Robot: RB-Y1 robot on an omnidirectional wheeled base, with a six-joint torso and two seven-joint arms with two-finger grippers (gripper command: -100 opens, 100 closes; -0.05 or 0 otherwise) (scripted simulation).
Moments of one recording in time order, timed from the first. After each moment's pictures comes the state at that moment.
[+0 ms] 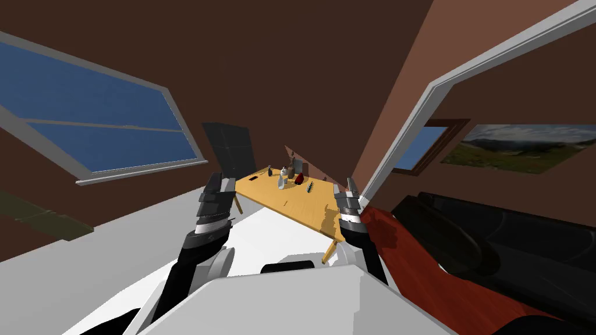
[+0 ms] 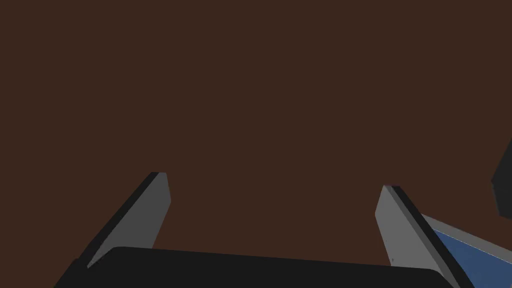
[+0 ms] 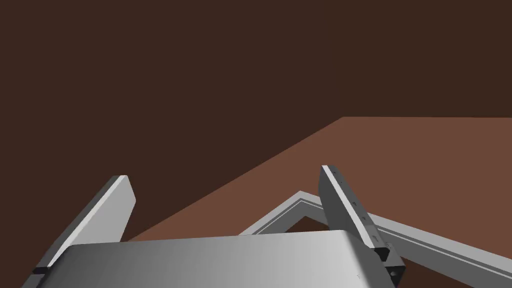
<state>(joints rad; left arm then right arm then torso) 0.51 -0.04 -0.01 -2.33 -0.10 -0.56 -0.14 0.53 0.03 0.06 -2.35 0.02 -0.38 -0.07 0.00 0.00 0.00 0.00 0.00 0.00</state>
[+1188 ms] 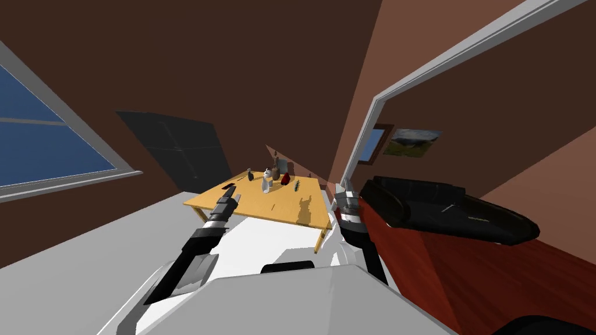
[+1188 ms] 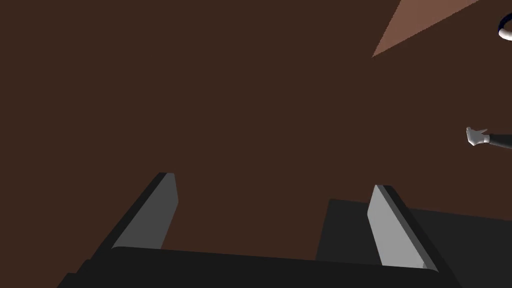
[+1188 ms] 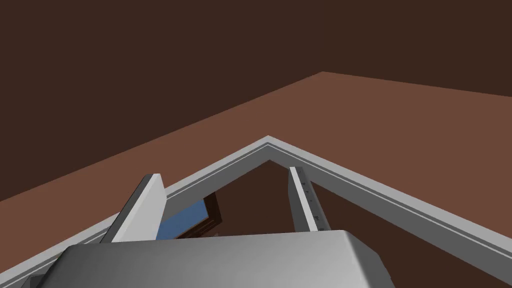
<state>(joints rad) 0.46 0.23 0.10 -2.07 -0.02 -0.29 0.09 0.53 0.03 0.06 -2.35 0.02 -0.38 -0.07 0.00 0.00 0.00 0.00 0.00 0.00</state>
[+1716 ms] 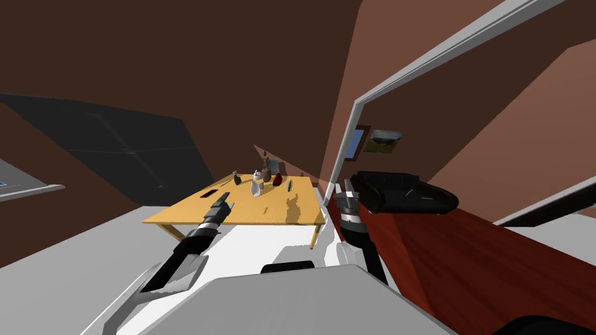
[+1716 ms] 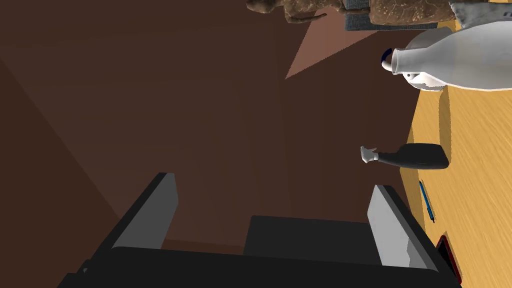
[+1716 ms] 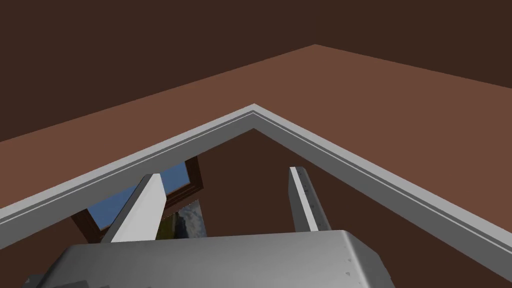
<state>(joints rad) 0.43 0.31 0.17 -1.93 0.04 -0.13 0.23 0.53 0.03 0.06 -2.35 0.02 -0.38 -0.07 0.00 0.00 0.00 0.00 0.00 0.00</state>
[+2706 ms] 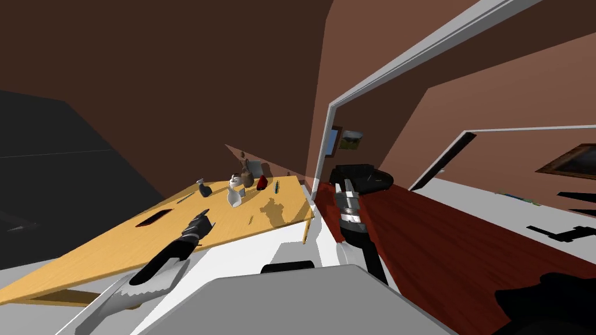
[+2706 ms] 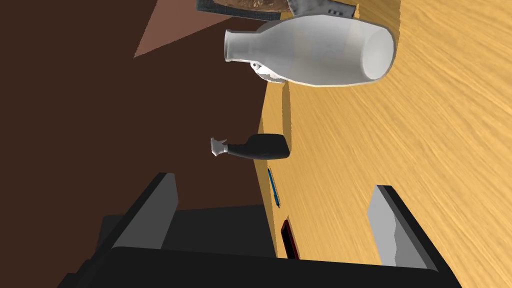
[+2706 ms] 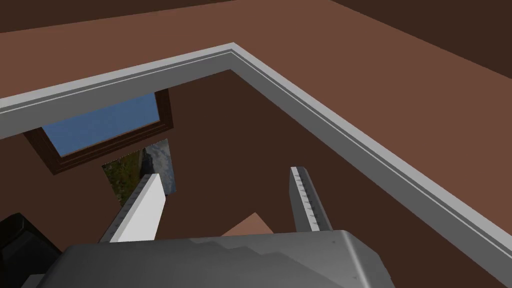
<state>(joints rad) 0.37 0.41 0.29 -1.66 0.13 0.16 0.48 0.53 0.03 0.06 -2.35 0.02 -0.38 -0.07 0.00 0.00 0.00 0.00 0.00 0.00</state>
